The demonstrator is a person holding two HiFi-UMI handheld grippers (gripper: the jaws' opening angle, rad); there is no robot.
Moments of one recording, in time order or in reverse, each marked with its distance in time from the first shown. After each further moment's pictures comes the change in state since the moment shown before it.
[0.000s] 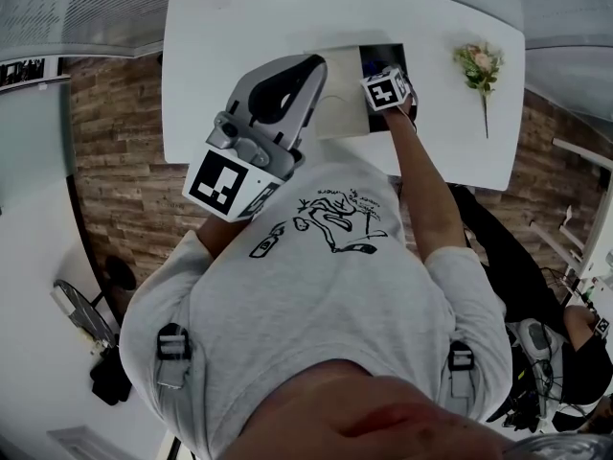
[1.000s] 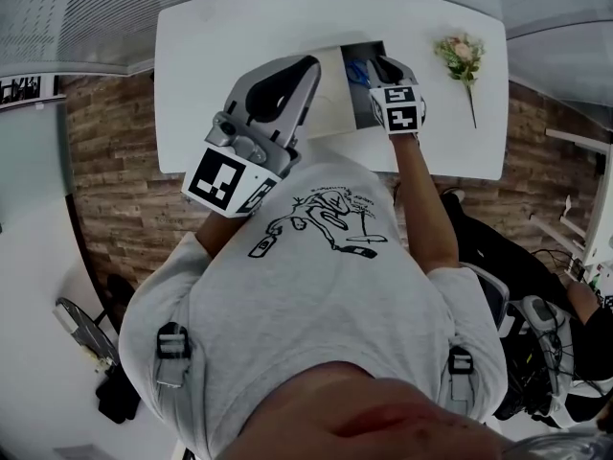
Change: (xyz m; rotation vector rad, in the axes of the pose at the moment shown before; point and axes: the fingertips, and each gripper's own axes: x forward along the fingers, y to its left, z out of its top) left arm -0.001 -0.032 0.004 0.013 -0.015 -0.044; right arm -0.147 -0.017 0.053 0.117 -0.397 -0.082
